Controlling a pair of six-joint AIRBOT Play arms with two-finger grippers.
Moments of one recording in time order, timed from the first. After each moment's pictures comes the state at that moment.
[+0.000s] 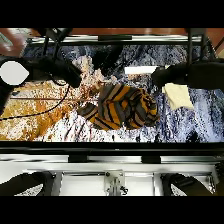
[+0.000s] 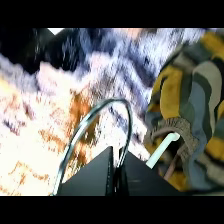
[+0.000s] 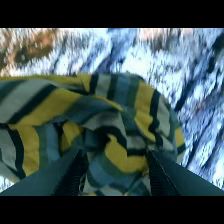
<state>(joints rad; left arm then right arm) -0.45 -1.22 1.54 1.44 -1.03 -1.17 0.29 -1.08 1.48 1.63 -1.22 -1.54</state>
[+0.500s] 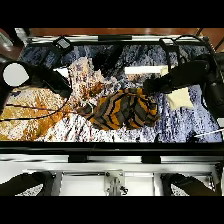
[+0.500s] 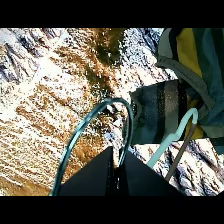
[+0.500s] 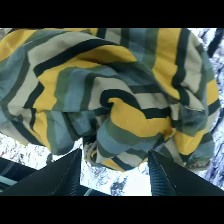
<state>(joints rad) -0.45 -1.22 1.54 1.64 -1.26 -1.23 0.29 -1.21 1.48 1.71 -1.34 -1.53</state>
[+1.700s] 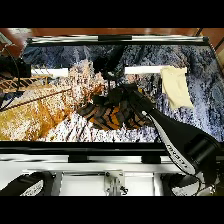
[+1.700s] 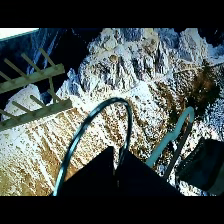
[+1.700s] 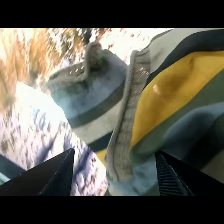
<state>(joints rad) -0.17 -1.04 1.53 1.66 -1.15 -1.46 0.63 -1.71 1.48 2.00 -0.80 -1.29</state>
